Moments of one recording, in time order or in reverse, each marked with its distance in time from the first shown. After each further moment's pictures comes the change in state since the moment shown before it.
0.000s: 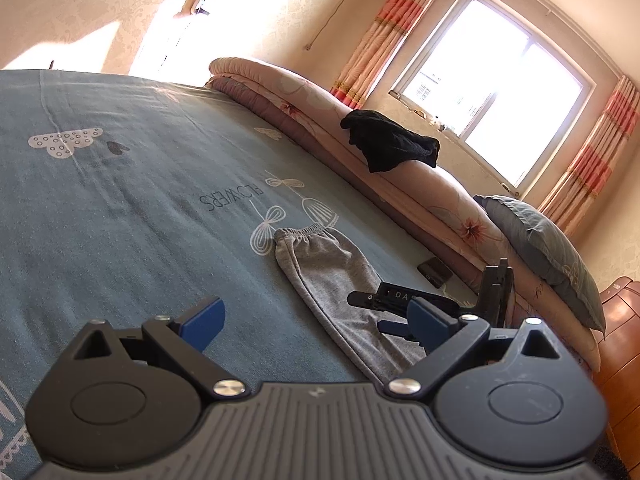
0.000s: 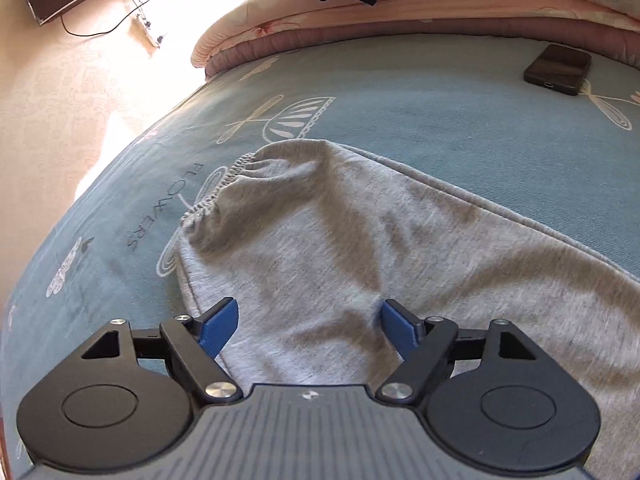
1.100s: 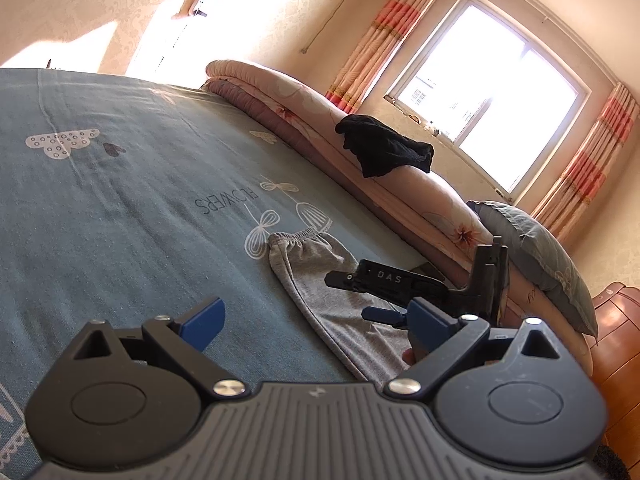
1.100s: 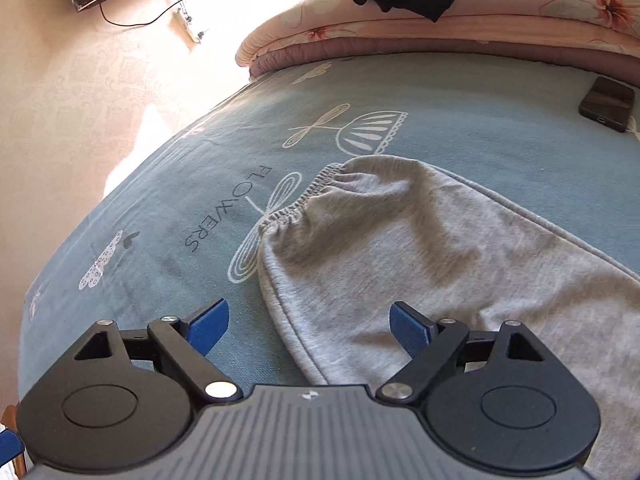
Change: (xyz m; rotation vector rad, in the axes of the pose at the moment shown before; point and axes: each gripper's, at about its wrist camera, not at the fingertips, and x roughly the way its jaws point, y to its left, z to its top) left arm -0.005 0.001 0.002 -0.014 -0.010 -0.023; right arm -0.009 0.041 0.006 -0.044 -0.007 0.008
